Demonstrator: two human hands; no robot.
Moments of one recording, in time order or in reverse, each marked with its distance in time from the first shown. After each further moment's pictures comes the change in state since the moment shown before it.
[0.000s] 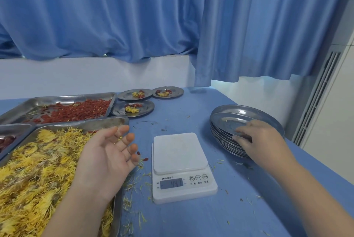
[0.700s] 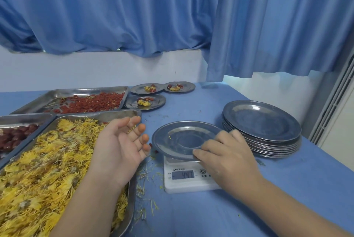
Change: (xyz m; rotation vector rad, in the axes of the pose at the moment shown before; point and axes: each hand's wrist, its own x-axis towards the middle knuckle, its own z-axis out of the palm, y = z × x) left_hand -0.004 0.003 0.001 -0.025 0.033 -0.016; right_hand -0.029 -0.087 0.040 -0.124 0.310 -0.676
